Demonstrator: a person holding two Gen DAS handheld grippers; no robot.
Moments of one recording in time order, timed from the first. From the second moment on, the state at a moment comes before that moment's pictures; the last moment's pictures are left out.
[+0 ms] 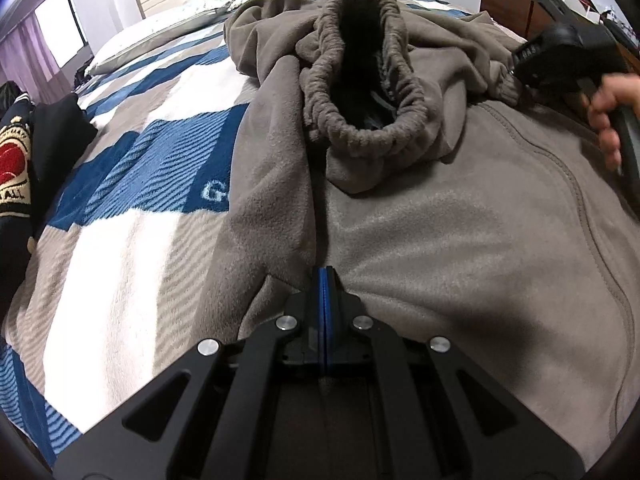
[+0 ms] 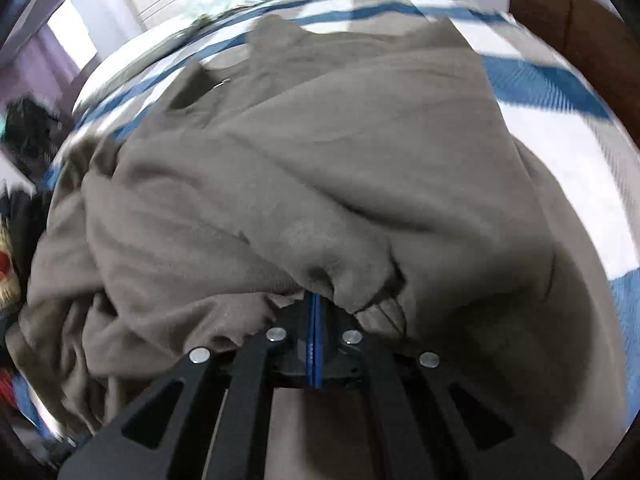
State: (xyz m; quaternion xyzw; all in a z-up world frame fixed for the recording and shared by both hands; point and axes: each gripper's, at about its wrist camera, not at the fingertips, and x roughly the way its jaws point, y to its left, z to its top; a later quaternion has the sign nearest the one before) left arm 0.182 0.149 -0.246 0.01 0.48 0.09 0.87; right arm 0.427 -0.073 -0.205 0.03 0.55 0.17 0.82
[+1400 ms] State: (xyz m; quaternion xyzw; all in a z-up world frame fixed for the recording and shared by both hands) left arm 0.003 0.142 -0.215 0.03 0.41 0.09 0.90; right arm 0.137 -0.381 -0.180 0.11 0.42 0.13 0.89
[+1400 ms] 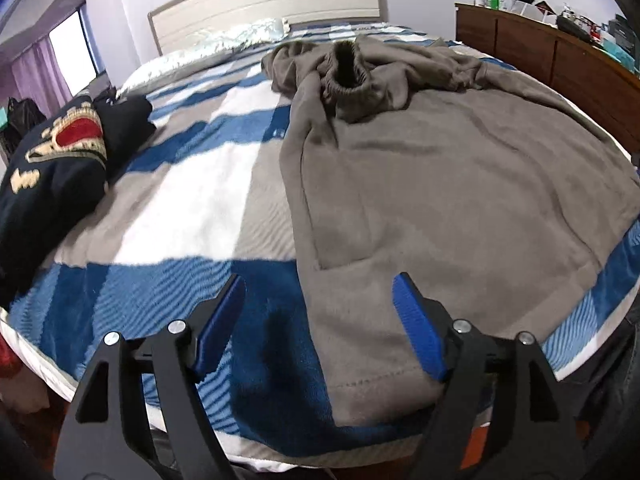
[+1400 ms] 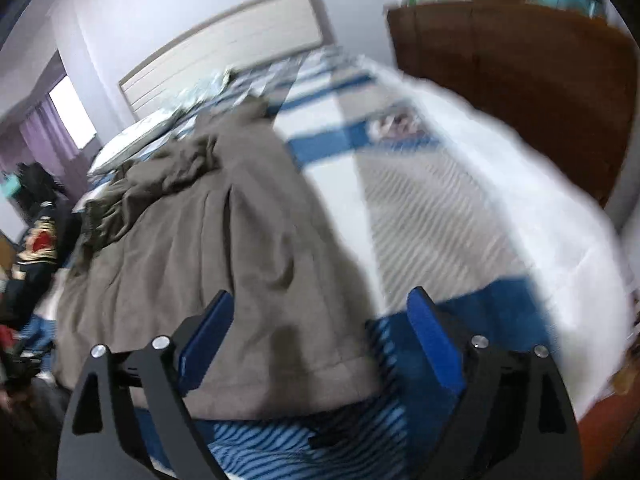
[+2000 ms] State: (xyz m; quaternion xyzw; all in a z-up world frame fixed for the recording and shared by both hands) left arm 0.028 0.172 -0.240 -0.16 0.43 -0.01 0.89; right arm 0.151 -0.361 -0.199 0.21 0.46 0.26 0.83
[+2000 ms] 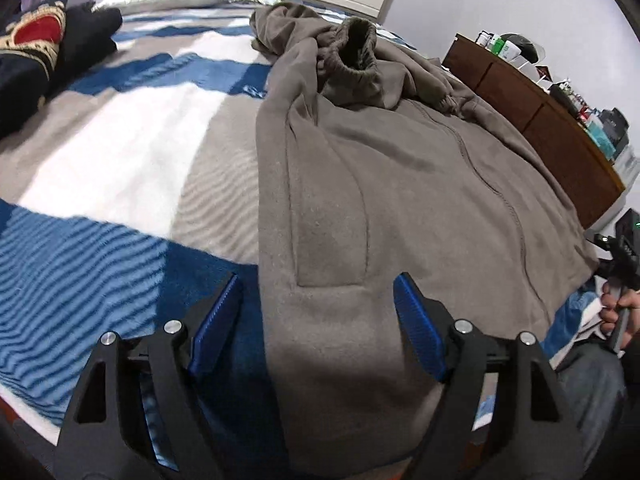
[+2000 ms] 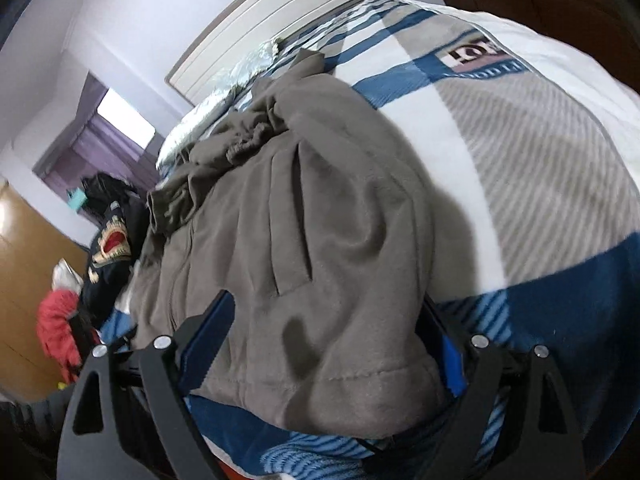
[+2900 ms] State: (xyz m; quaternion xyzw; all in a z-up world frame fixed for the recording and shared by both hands) left arm 0.029 0.165 -0.230 -0.29 0.44 -0.11 0.84; right arm 0.157 -0.350 -0.218 0.33 0.52 0.23 0.75
